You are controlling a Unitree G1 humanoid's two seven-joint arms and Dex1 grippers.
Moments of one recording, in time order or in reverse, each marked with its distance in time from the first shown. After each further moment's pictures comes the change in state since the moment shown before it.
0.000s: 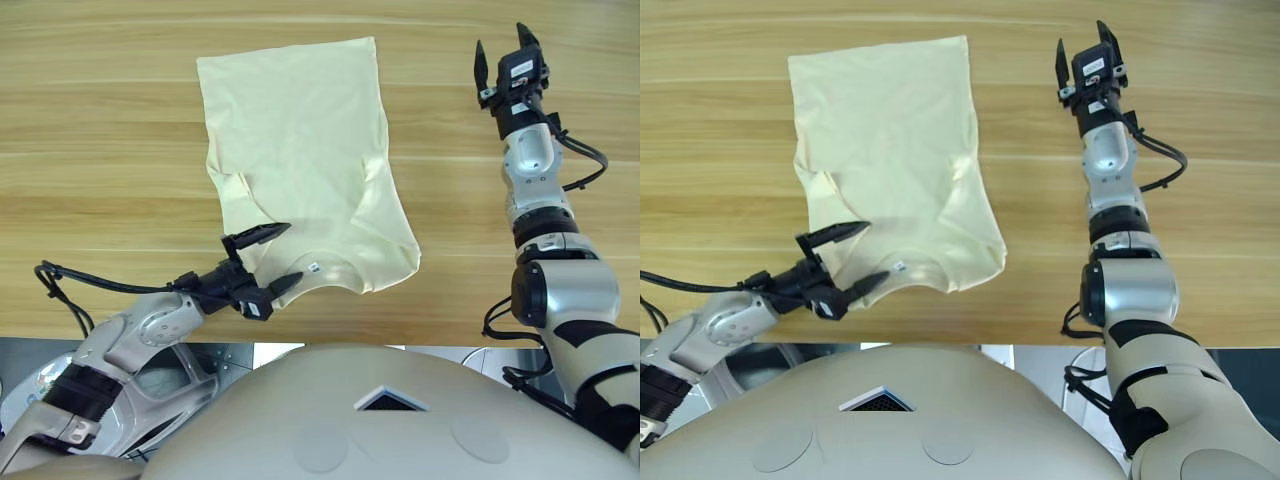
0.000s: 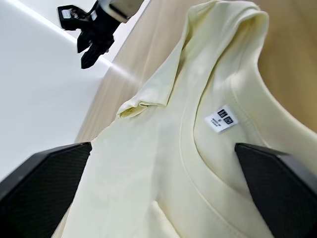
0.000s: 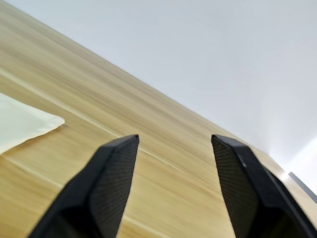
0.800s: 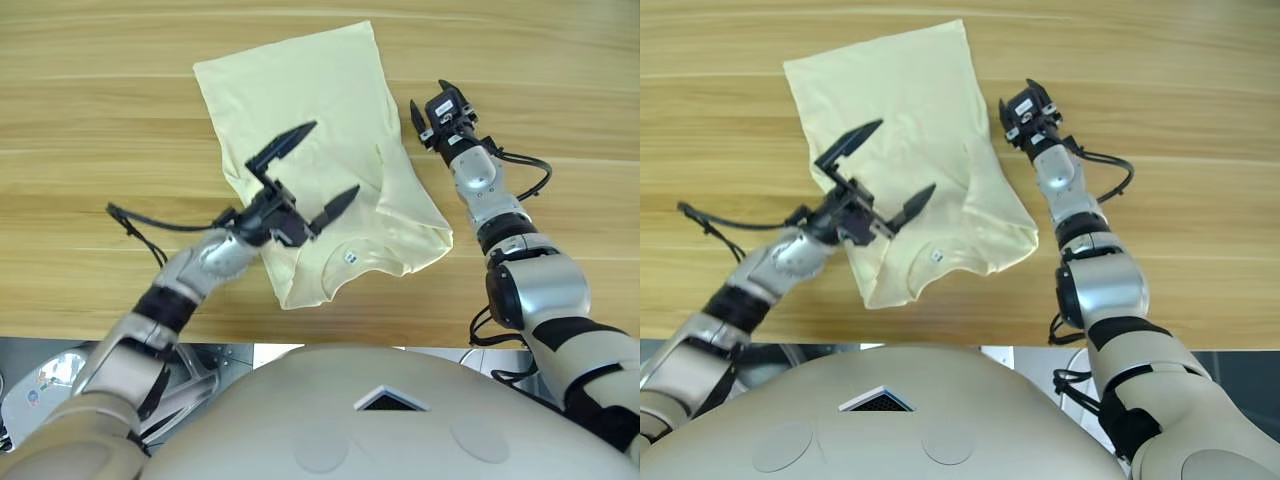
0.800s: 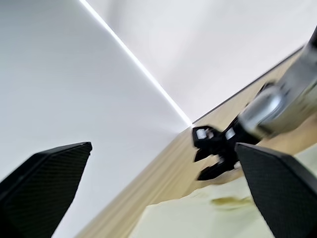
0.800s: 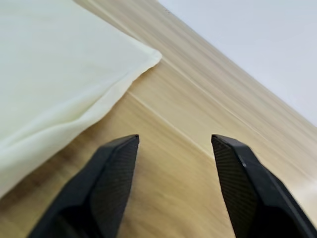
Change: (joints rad) left arm -0.347 -0.305 -0.176 0.212 -0.211 -0.177 0.214; right arm -0.013 0.107 0.114 0.127 -0.063 0.101 0.001
